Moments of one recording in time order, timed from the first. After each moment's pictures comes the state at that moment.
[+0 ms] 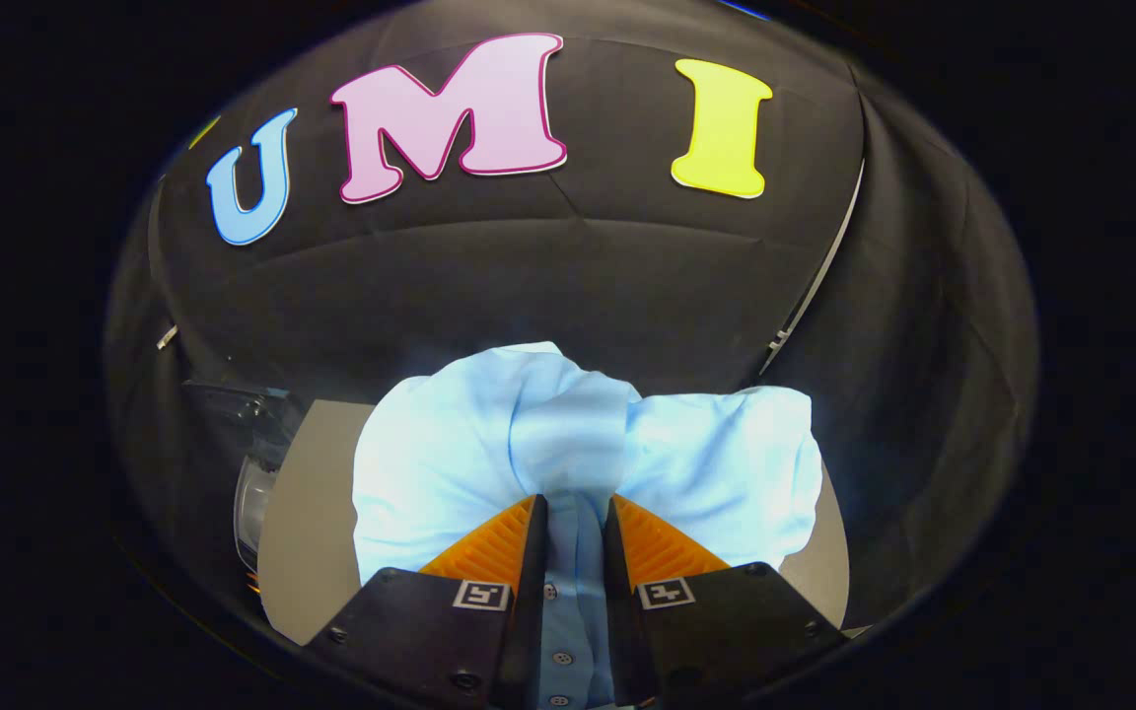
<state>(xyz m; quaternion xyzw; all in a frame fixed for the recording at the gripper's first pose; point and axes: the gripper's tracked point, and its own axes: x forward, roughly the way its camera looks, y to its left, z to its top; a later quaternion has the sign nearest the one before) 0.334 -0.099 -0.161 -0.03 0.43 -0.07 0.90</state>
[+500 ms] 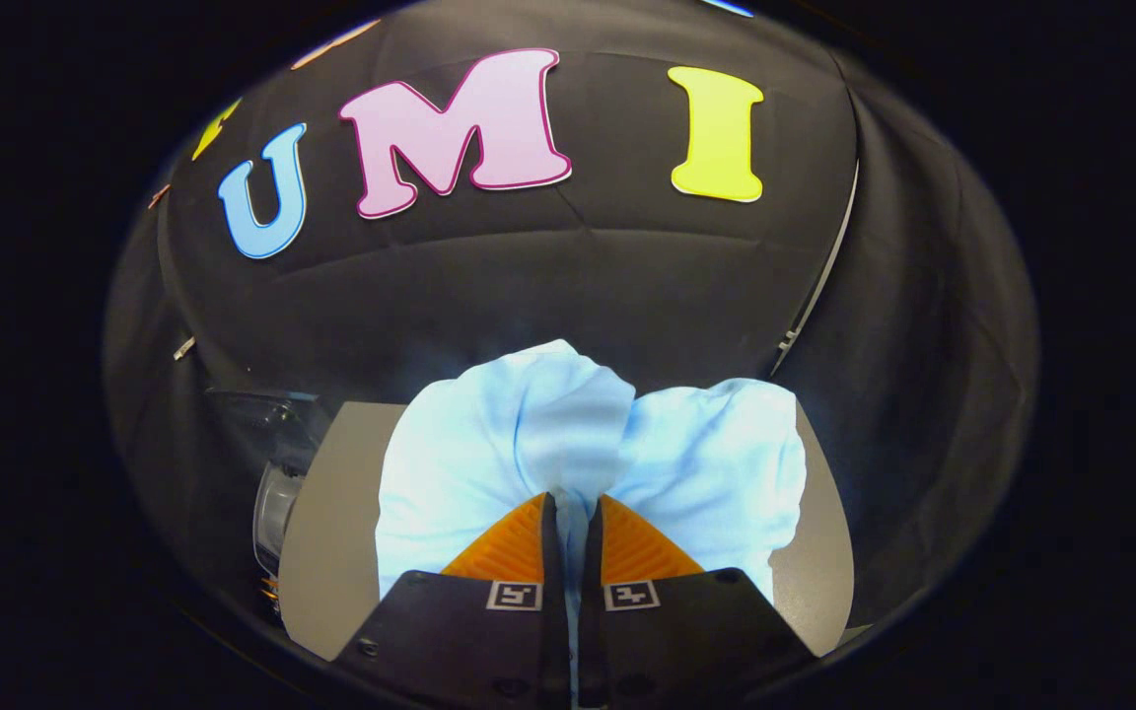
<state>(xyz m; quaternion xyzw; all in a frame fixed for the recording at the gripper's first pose) 0.320 -0.087 -0.144 -0.01 0.42 -0.06 0.91</state>
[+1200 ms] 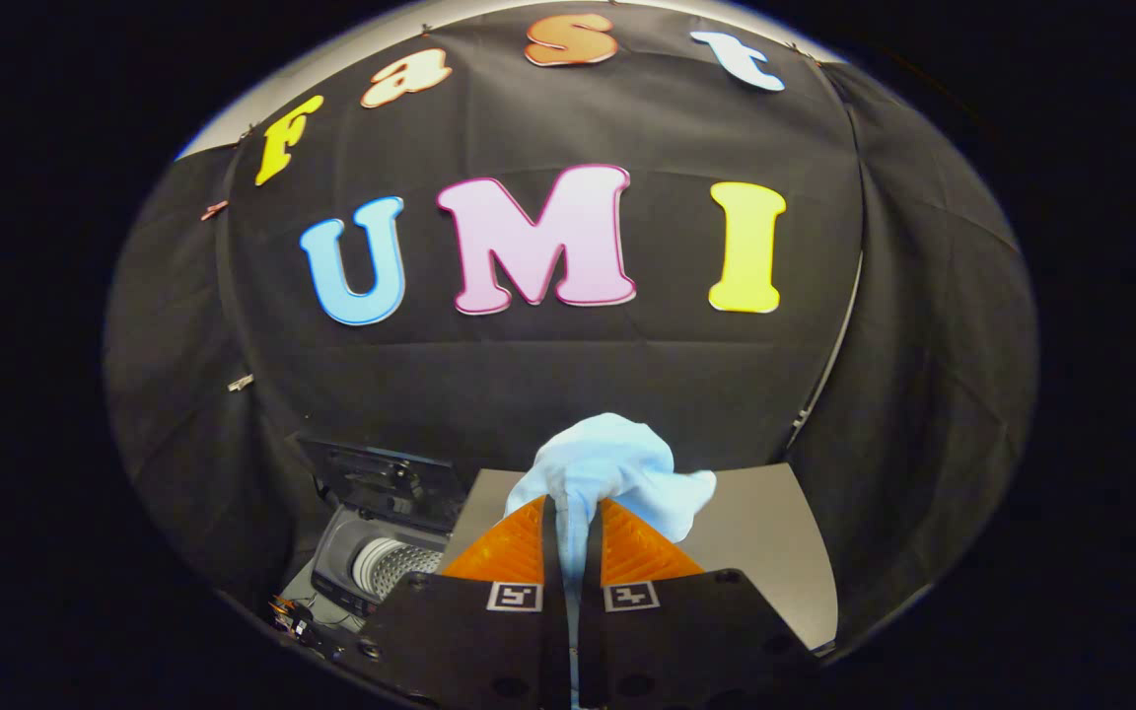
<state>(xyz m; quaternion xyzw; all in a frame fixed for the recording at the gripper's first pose) 0.279 0.040 -0.008 -0.03 0.29 0.01 0.96</state>
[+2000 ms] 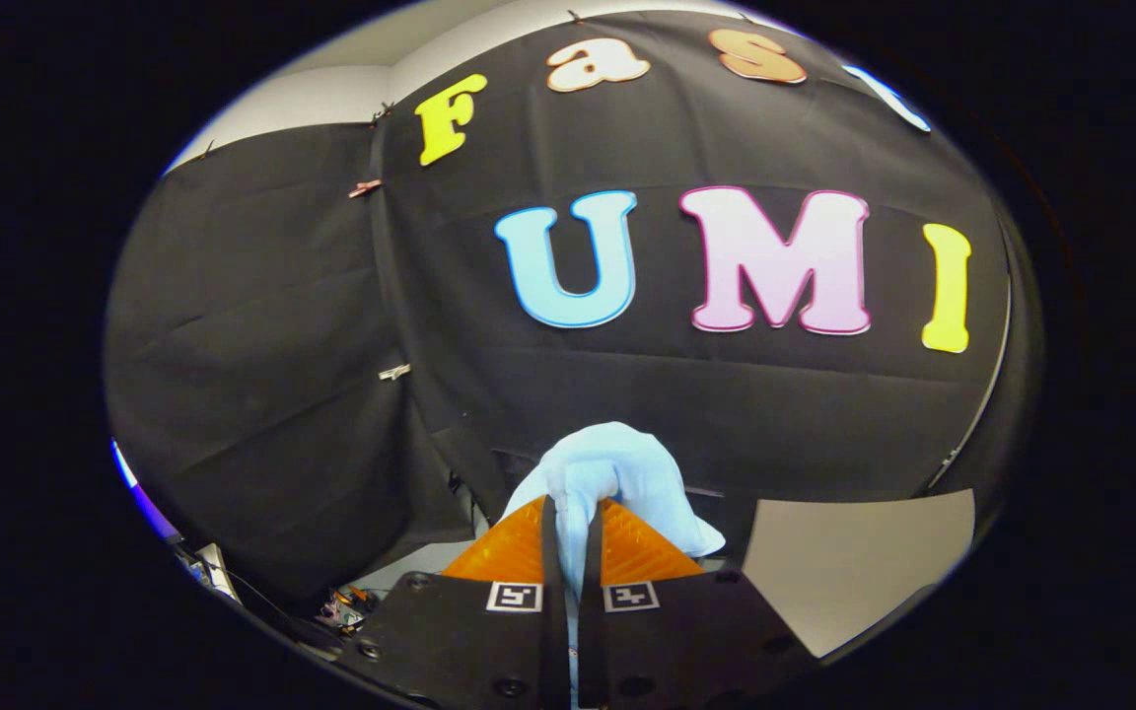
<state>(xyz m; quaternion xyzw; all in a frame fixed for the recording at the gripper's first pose) 0.271 0.314 -0.040 0.00 0.29 0.22 0.93</state>
